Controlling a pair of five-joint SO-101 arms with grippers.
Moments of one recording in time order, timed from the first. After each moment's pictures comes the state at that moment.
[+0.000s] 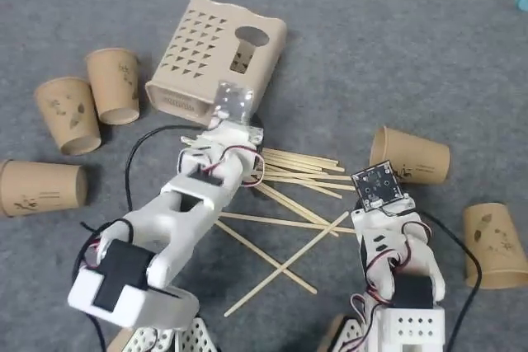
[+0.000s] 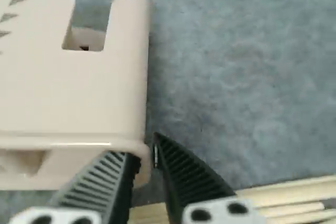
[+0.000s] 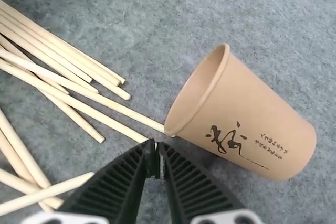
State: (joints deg) left arm 13.0 -1.5 58.5 -8.4 4.1; right arm -3.3 -102.9 95.5 54.9 24.2
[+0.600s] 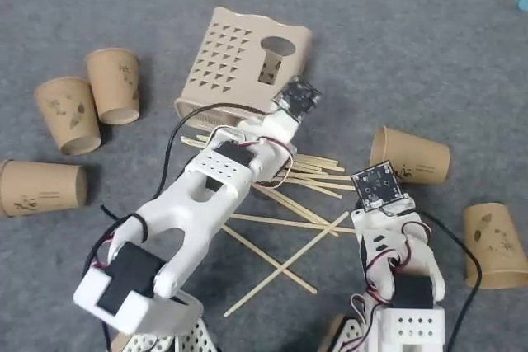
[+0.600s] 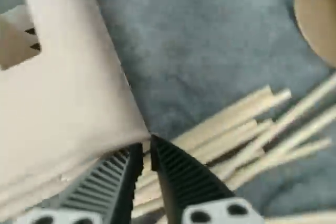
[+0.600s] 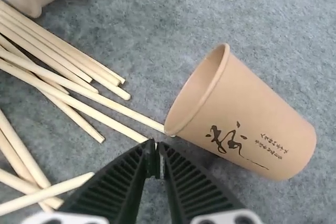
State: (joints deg) left arm 21.9 -1.5 40.5 30.8 -12.1; right arm -3.3 -102.9 95.5 54.9 24.2
